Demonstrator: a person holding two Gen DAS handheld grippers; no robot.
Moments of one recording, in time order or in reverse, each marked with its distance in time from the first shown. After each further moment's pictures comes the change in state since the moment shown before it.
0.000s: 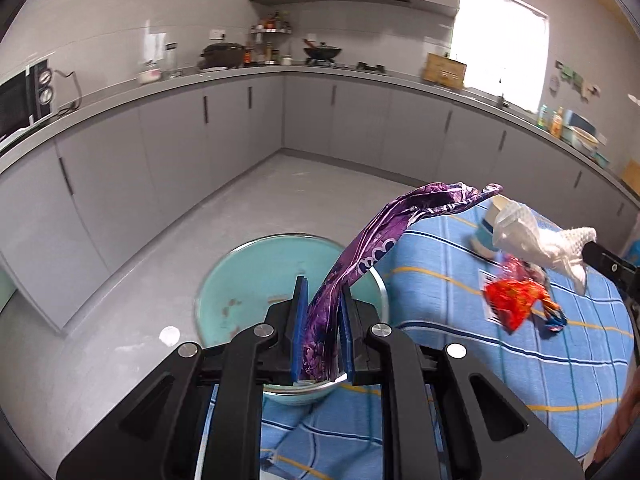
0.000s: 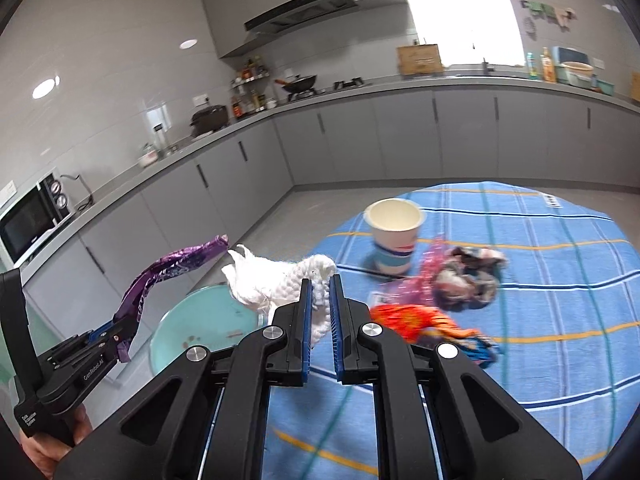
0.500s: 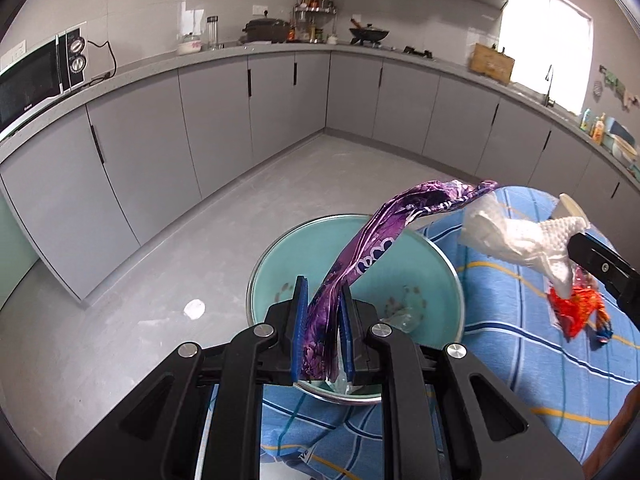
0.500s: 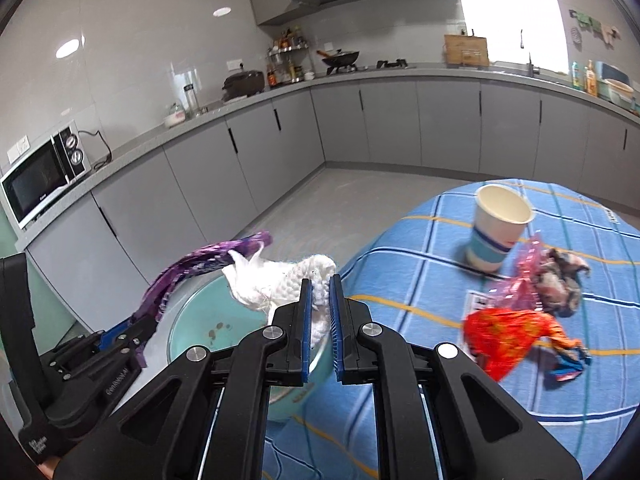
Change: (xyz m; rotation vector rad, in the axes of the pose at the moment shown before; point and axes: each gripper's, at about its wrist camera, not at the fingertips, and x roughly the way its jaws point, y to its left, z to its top) left arm 0.041 0.043 -0.006 -0.064 0.077 0.119; right arm 0.075 0.085 -0.012 -0.106 0.087 0.060
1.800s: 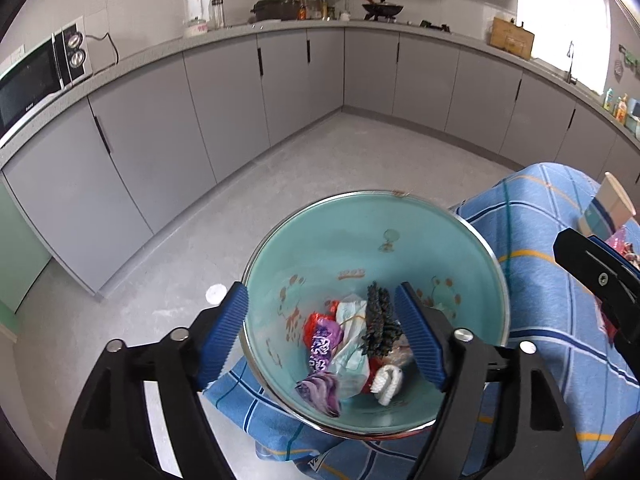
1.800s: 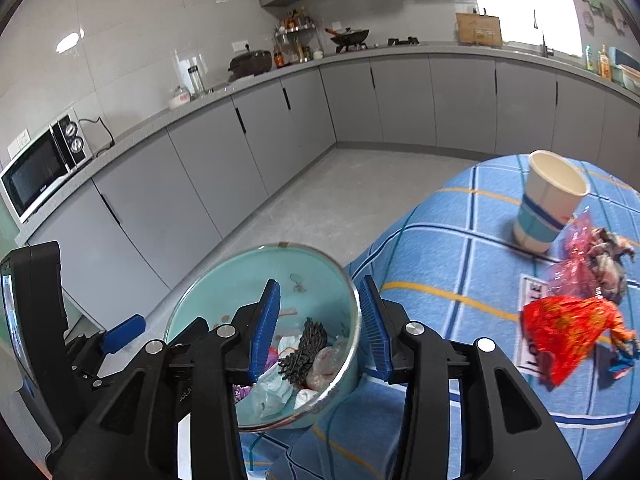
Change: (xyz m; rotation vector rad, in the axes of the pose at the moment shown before) left arm 0.045 -0.014 0.002 0.025 0.061 0.086; right arm 0.042 0.009 -0.011 0.014 0.048 0.037
